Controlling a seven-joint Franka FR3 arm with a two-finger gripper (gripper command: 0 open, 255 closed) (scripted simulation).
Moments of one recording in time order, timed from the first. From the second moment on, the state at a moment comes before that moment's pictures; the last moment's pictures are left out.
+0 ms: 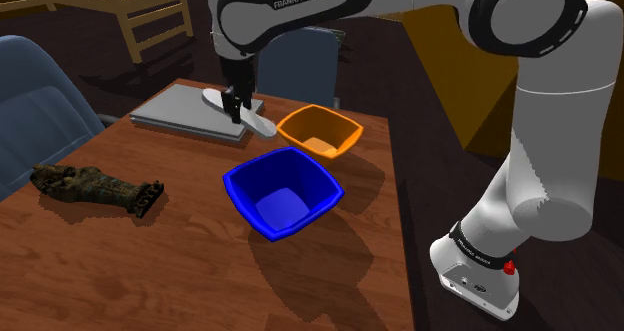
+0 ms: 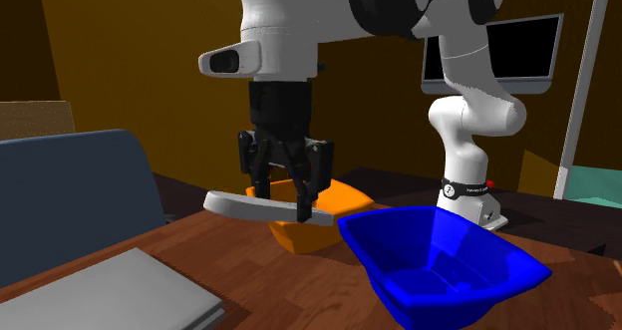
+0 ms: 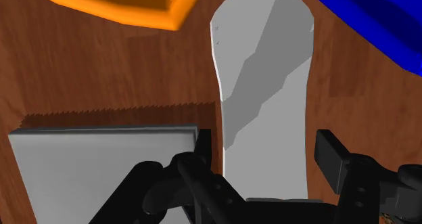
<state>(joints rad) 0.17 0.45 0.21 -1.52 -0.12 1.95 -0.12</state>
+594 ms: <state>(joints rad) 0.07 0.23 0.19 -1.81 -0.07 2.03 -0.24</state>
